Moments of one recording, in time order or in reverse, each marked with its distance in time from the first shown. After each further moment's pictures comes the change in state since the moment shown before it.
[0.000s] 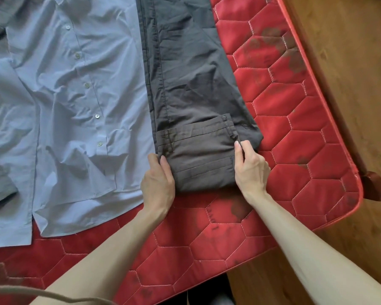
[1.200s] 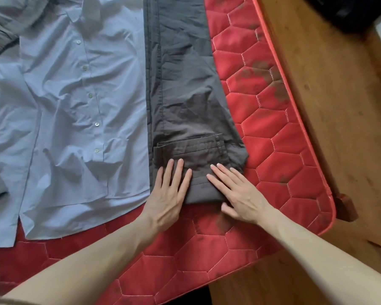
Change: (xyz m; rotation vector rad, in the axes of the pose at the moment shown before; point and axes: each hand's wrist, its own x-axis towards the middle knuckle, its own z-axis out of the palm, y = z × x) left_hand -0.016 0.005 0.002 0.835 -0.450 0.744; right_hand 0.006 0.054 -0.040 -0.307 -0.595 -0.936
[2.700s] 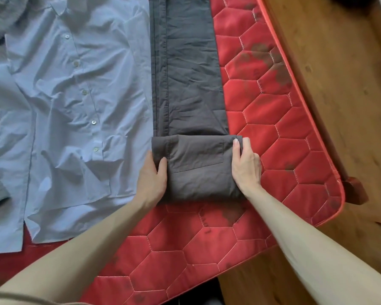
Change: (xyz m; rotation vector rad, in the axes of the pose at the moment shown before) left_hand 0.018 -0.038 -0.010 -1.157 0.302 -0.655; right_hand 0.062 -0.008 0.000 0.512 0.481 1.035
